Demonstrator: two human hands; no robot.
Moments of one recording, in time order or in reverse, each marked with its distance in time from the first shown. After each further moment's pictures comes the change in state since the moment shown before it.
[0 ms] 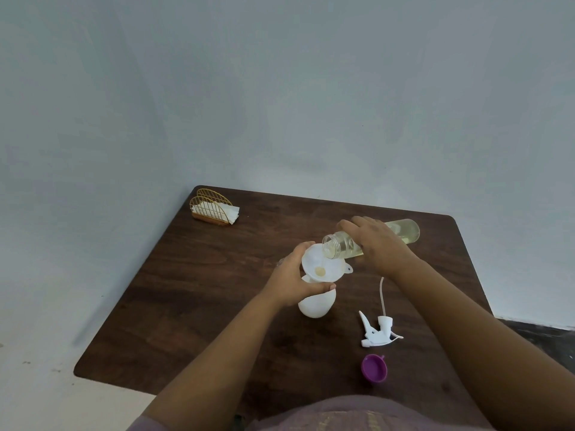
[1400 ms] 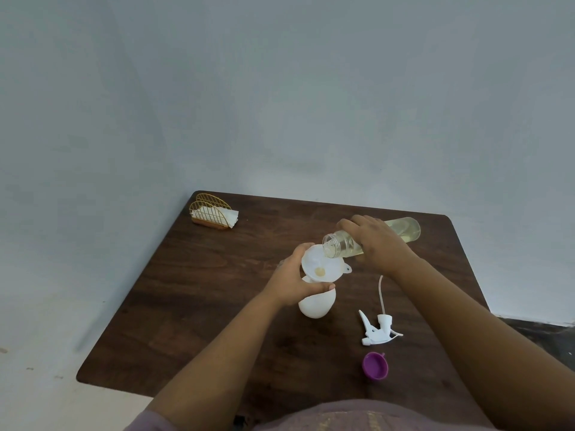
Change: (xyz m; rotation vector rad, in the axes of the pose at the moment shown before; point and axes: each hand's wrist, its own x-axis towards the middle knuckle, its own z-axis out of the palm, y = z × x) left_hand -0.002 0.004 -0.002 0.011 -0.030 -0.004; right_hand -0.006 -0.004 -0.005 -0.013 0.030 0.015
